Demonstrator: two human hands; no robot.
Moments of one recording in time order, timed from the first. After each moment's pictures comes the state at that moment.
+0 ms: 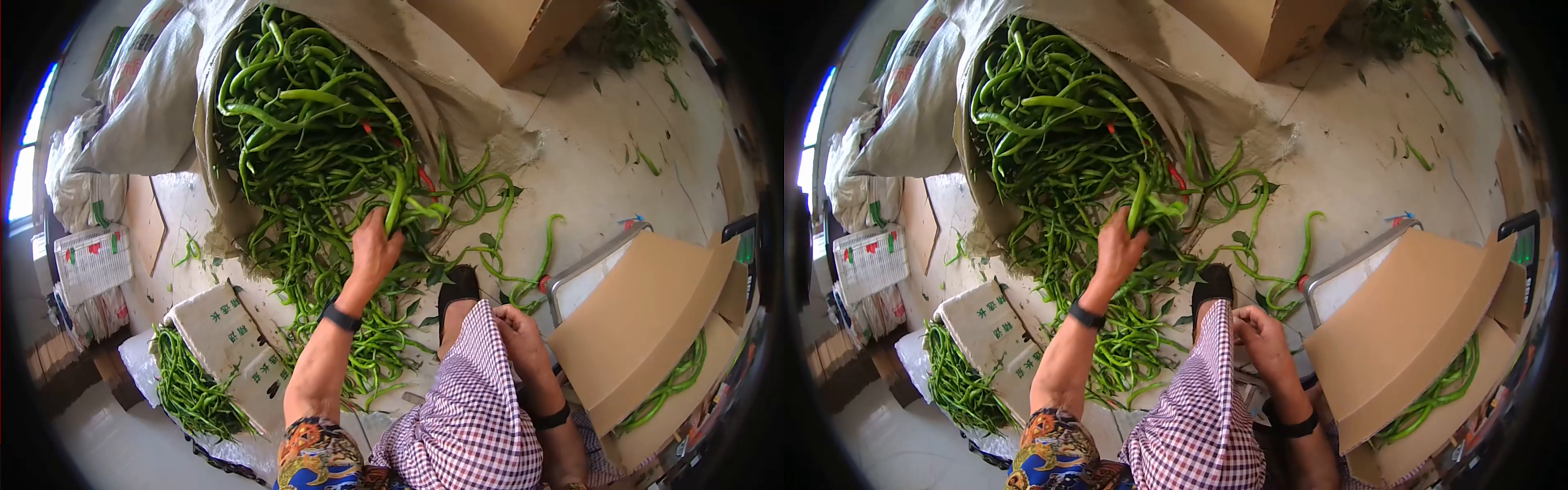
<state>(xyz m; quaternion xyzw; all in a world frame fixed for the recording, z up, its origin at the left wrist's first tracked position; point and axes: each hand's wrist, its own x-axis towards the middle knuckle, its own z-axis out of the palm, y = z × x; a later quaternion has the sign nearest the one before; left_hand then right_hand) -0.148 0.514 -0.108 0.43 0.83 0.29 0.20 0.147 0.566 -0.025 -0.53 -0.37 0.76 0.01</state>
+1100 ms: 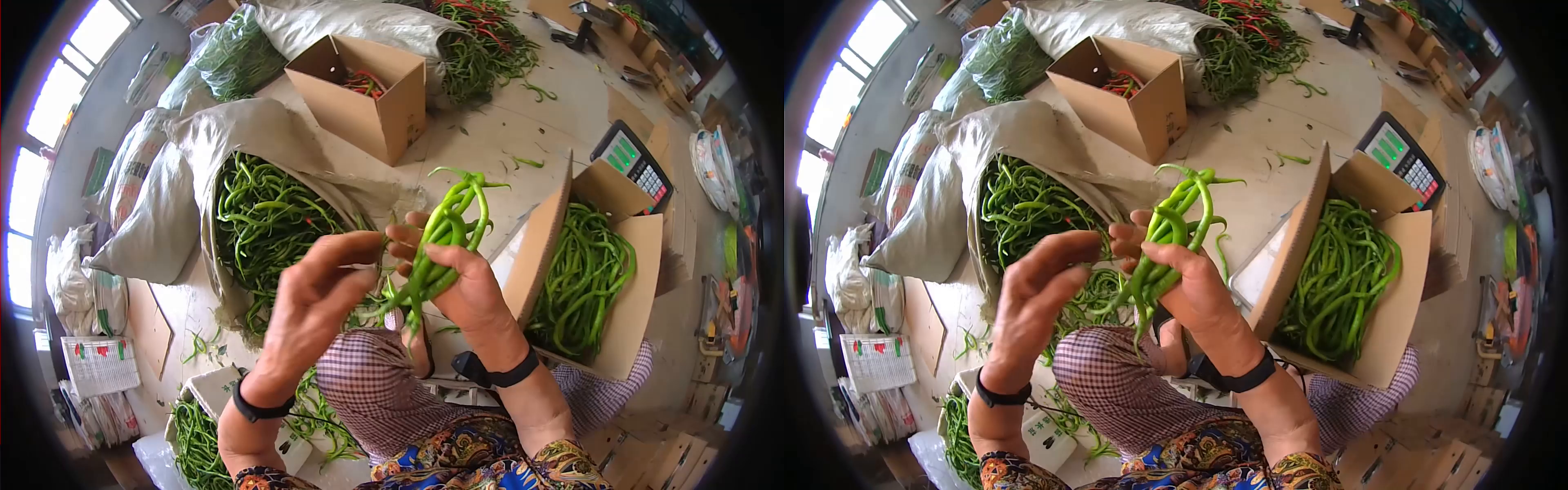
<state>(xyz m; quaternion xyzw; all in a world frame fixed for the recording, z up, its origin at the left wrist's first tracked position) -0.046 0.536 0.266 0.48 0.57 0.46 0.49 0.126 0.612 0.173 -0.16 -0.15 0.89 0.39</state>
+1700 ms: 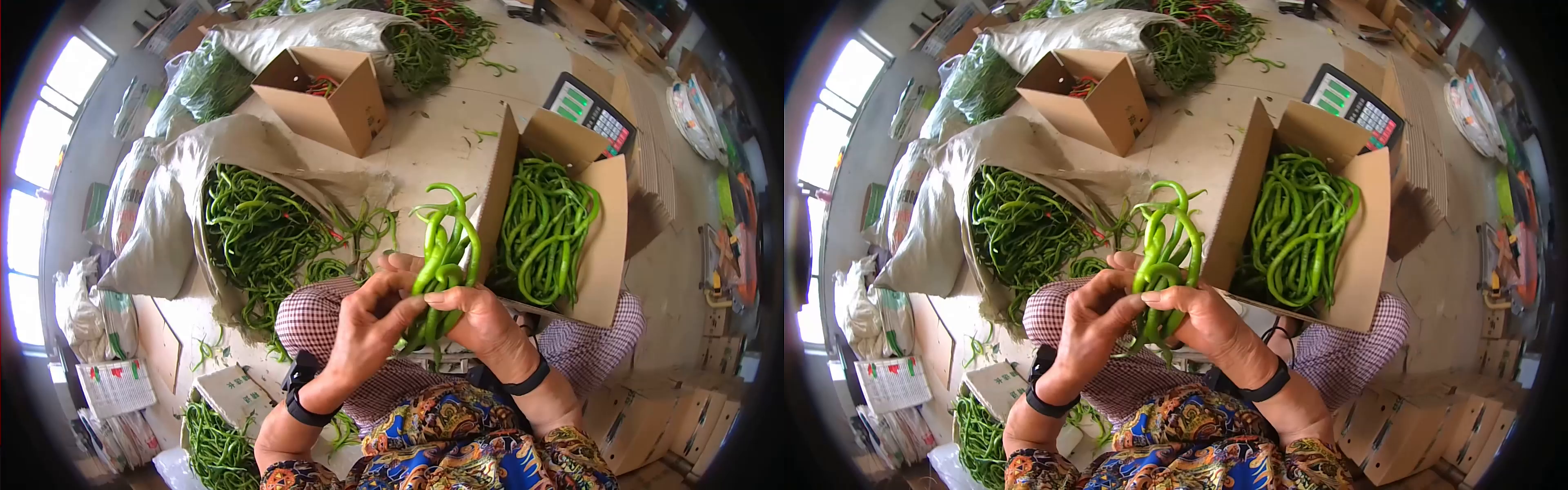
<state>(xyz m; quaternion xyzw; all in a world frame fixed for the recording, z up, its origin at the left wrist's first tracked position) 0.070 0.476 0.236 0.42 0.55 0.43 0.58 0.229 0.528 0.199 -0.15 -0.18 0.91 0.34</state>
